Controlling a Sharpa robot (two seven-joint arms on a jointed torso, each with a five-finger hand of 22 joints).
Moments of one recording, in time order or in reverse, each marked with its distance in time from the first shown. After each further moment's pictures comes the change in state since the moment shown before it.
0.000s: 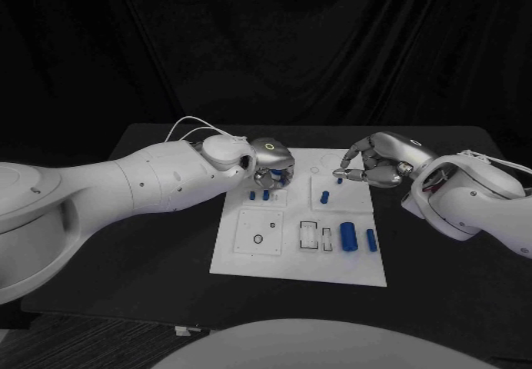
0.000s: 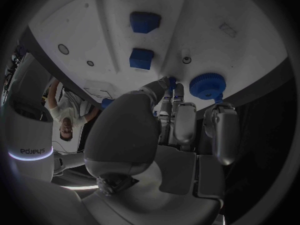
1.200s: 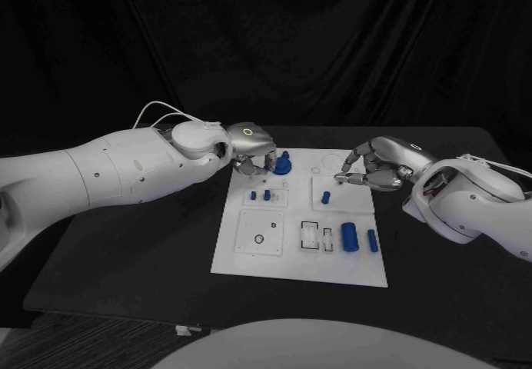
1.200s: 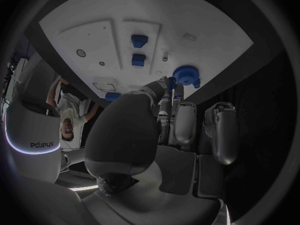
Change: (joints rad) left arm 0.066 -0.147 0.000 0.122 0.000 -0.019 -0.003; left_hand 0.001 0.001 0.000 0.000 -0.047 0.024 -0.007 0.000 -0.006 0.021 -0.007 -0.031 -0.009 0.000 0.000 -0.001 0.003 0.000 0.000 0.000 -0.012 0.000; right arm -0.014 0.001 0.000 -0.008 0.001 0.008 0.000; right_hand 0.000 0.000 0.000 0.000 0.000 0.000 0.000 0.000 0.000 0.000 0.000 0.000 0.000 0.000 0.000 0.000 0.000 0.000 0.000 0.000 -0.008 0.000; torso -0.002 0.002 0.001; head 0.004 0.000
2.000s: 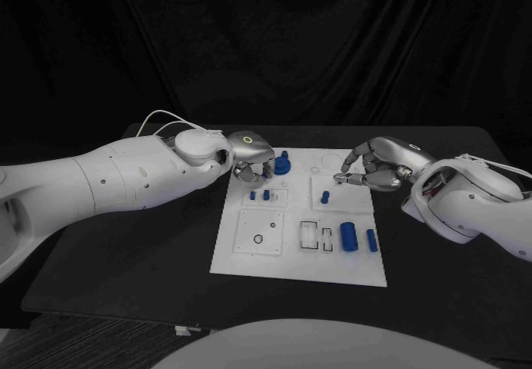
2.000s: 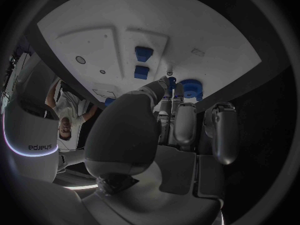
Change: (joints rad) left arm -0.031 0.015 0.000 -0.024 0.000 0.020 -0.008; left_hand 0.000 0.000 0.000 0.000 0.000 -0.004 0.004 -0.001 -0.004 0.004 0.004 0.000 0.000 0.000 0.000 0.000 0.000 0.000 0.000 0.000 0.000 0.000; right arm -0.001 0.002 0.000 -0.002 0.000 0.003 0.000; right_hand 0.000 0.000 0.000 0.000 0.000 0.000 0.000 0.000 0.000 0.000 0.000 0.000 0.000 0.000 0.000 0.000 0.000 0.000 0.000 0.000 0.000 0.000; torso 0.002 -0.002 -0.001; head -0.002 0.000
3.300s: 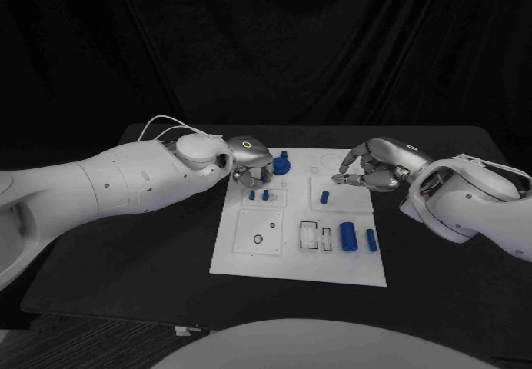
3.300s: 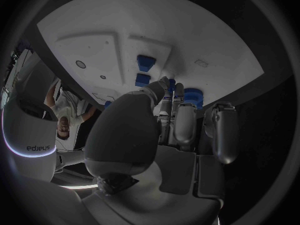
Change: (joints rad) left arm -0.022 0.014 0.002 -0.025 0.001 0.023 -0.004; left_hand 0.000 0.000 0.000 0.000 0.000 -0.004 0.003 -0.001 -0.007 0.003 0.003 0.000 0.000 0.000 0.000 0.000 -0.006 0.000 0.000 0.000 -0.011 0.000; right arm -0.002 0.005 0.000 -0.003 0.000 0.007 -0.001; right_hand 0.000 0.000 0.000 0.000 0.000 0.000 0.000 0.000 0.000 0.000 0.000 0.000 0.000 0.000 0.000 0.000 0.000 0.000 0.000 0.000 0.000 0.000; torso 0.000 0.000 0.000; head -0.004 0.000
